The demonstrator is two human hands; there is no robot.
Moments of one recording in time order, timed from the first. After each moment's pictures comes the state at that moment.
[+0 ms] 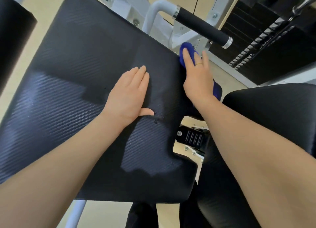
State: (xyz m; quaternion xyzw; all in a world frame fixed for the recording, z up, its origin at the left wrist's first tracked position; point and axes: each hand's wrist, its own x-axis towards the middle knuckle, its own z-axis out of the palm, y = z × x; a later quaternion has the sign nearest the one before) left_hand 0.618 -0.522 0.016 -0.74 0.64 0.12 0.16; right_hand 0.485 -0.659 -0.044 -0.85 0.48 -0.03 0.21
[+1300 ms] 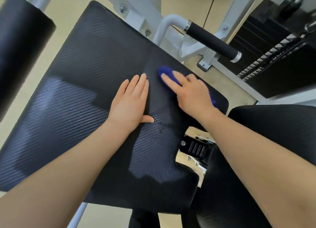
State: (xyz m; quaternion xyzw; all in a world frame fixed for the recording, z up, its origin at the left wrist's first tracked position) left_hand 0.621 -0.519 0.015 -0.78 0.58 0.10 0.22; right_hand 0.492 -0.651 -0.049 -0.96 0.24 -0.06 0.10
